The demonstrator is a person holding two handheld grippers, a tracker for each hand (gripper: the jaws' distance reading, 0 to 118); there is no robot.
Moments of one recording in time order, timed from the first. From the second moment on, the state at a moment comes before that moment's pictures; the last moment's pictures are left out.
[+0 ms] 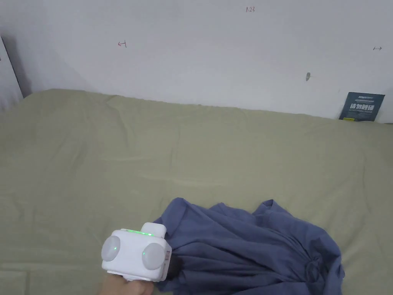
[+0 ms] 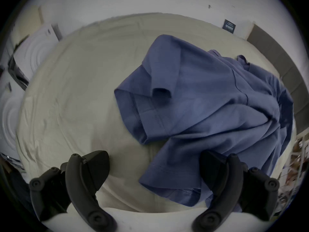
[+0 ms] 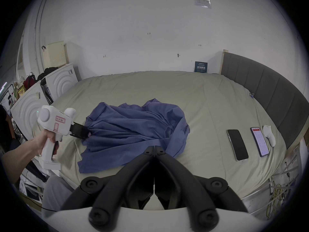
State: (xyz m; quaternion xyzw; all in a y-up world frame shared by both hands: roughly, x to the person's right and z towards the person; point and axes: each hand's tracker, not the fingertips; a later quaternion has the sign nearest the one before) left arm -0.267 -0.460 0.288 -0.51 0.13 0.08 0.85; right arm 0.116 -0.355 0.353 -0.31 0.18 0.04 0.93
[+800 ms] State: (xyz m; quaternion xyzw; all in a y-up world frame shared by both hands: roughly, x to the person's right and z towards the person) left arm -0.284 -0.447 0.326 -0.49 0.06 0.13 0.86; right arm -0.013 -0.400 -0.010 -0.44 0.20 0.17 0.86
